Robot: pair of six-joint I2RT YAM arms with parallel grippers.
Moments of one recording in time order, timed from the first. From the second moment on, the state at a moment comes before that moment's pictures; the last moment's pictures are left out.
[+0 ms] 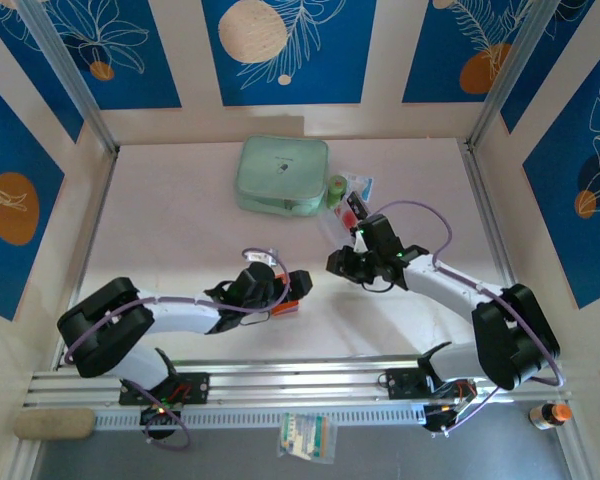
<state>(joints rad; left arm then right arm) -0.93 1.48 0.49 0.39 -0.07 -0.99 0.49 1.34 0.70 -0.29 -0.38 0.77</state>
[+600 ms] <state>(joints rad) -0.66 1.15 0.61 0.05 -0.03 -0.89 0.80 1.38 0.87 -0.33 -0.36 0.78</state>
